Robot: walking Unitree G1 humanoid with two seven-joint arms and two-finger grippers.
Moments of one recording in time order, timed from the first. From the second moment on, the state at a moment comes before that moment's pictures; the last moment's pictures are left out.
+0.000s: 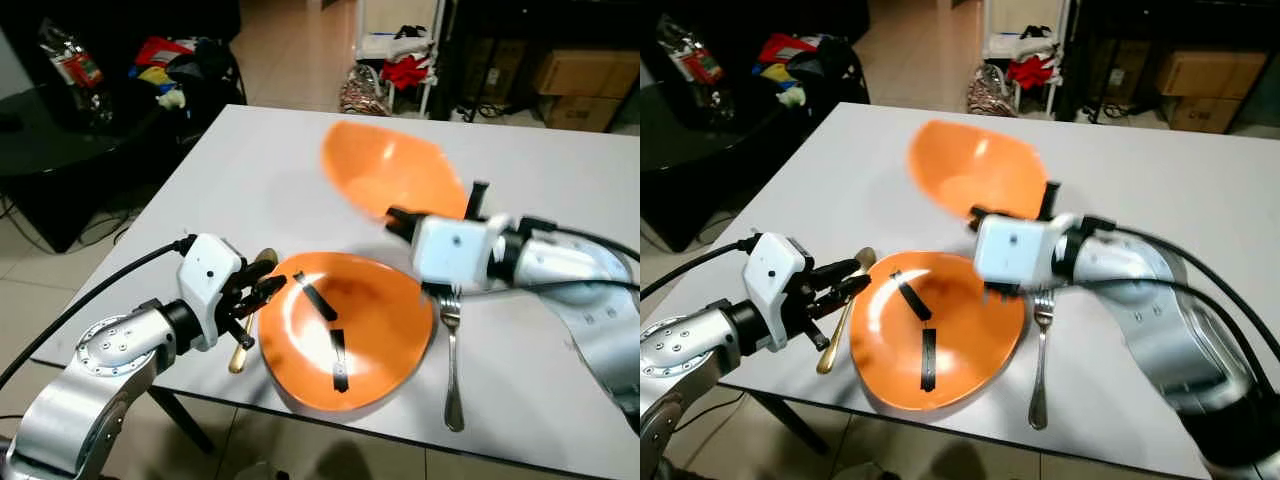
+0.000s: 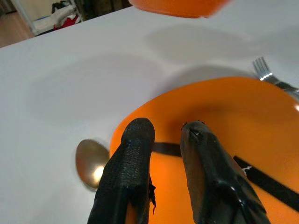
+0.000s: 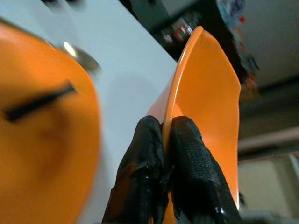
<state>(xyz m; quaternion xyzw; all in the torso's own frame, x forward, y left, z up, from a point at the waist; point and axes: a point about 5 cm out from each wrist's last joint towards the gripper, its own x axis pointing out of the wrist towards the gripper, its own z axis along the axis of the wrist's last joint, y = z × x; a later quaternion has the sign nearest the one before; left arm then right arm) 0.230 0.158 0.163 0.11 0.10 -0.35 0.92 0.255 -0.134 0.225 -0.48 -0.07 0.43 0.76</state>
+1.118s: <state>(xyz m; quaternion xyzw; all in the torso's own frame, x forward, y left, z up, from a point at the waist) 0.235 0.161 0.161 0.12 0.11 -0.35 0.92 0.199 -0.130 0.208 -0.44 -0.02 0.61 0.66</state>
